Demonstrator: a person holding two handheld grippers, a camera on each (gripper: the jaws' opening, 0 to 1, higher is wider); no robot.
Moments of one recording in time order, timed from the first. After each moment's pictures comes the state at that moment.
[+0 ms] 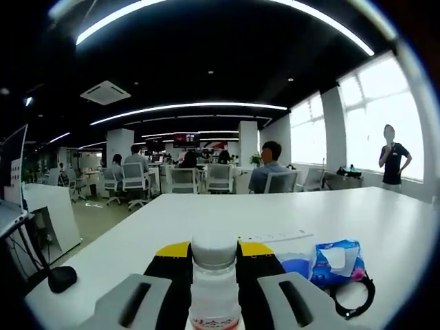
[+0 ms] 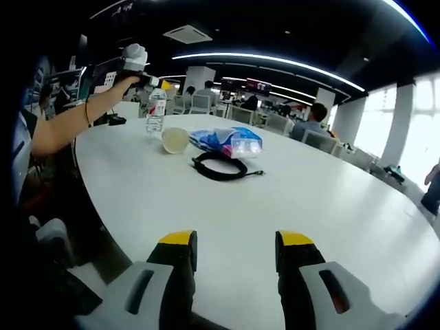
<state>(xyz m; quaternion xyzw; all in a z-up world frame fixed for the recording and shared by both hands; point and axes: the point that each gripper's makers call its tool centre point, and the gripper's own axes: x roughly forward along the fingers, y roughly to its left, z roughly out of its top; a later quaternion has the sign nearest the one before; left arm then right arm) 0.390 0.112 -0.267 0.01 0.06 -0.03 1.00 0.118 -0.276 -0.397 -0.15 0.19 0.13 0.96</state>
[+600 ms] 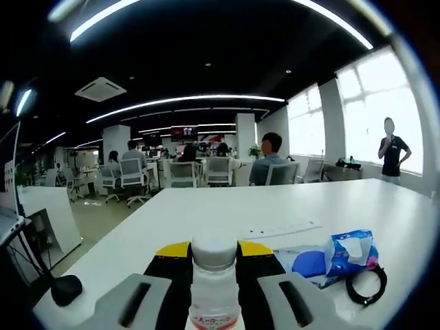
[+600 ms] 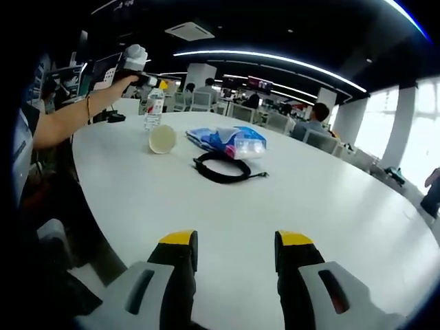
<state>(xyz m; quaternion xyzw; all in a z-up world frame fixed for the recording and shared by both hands) 0.413 0.146 -0.277 0.02 0.08 -0.04 1.00 0.129 -0.266 -0.399 -0.16 0.20 0.13 0.96</state>
